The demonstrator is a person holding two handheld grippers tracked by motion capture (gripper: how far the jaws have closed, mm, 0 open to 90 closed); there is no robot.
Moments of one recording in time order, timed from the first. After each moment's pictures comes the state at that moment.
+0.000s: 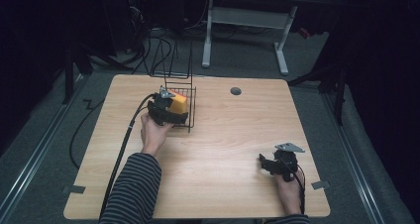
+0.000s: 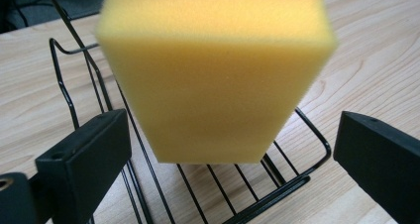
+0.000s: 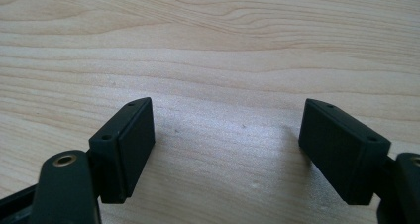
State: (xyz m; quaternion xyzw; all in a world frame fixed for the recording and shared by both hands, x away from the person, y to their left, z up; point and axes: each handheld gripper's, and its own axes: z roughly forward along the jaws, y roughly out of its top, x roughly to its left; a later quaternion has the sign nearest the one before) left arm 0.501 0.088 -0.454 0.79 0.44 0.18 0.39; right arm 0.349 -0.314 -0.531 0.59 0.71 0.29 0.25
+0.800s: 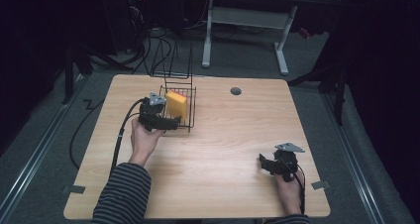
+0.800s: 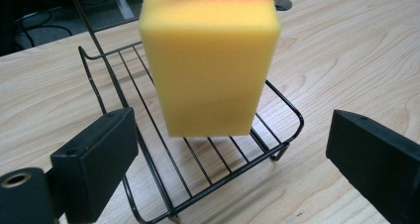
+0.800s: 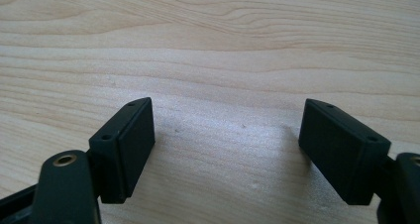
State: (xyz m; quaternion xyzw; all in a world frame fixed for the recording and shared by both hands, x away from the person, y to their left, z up) left arm 0.467 0.112 -0.437 0.79 0.41 0.20 0.41; right arm 0.349 -0.314 -0.531 0.59 0.71 0.29 0.25
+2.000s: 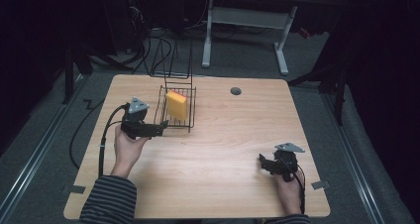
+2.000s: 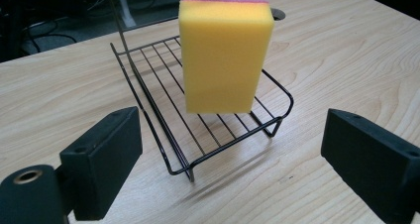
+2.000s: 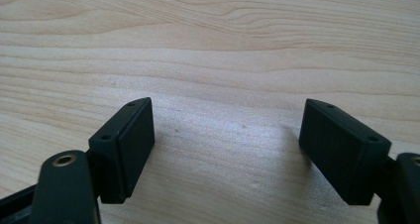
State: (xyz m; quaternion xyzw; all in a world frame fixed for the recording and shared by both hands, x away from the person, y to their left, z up) left arm 0.432 0.153 -0.422 0.78 0.41 0.20 0.43; right arm 0.350 -0.315 -0.531 0.58 0.72 0.29 0.26
